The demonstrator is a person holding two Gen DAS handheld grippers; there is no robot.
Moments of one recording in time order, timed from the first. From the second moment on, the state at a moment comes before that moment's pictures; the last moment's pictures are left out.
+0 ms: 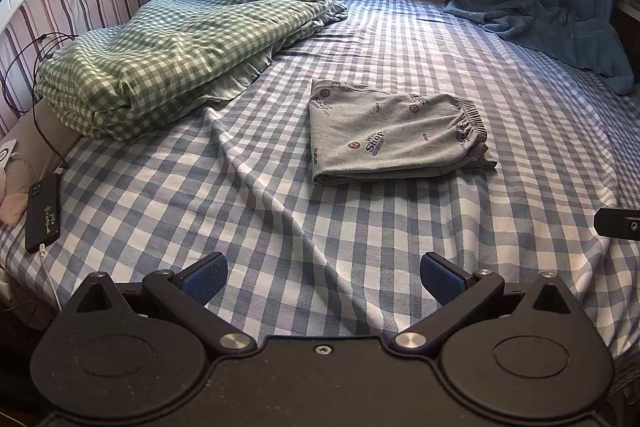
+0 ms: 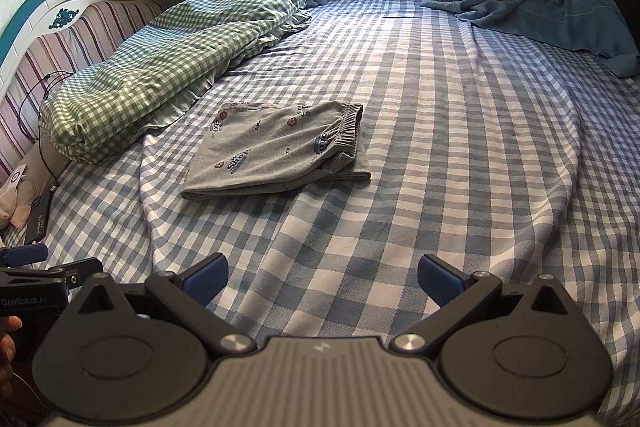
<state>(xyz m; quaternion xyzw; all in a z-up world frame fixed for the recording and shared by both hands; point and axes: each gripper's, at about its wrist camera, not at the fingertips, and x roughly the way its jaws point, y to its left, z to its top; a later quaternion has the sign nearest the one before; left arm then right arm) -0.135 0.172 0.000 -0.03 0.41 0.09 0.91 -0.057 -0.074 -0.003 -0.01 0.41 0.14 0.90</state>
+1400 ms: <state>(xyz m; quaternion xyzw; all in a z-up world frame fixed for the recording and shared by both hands) -0.130 0.170 0.000 -0.02 0.41 0.09 0.91 -0.051 -0.075 -0.007 -0.01 0.41 0.13 0.90</state>
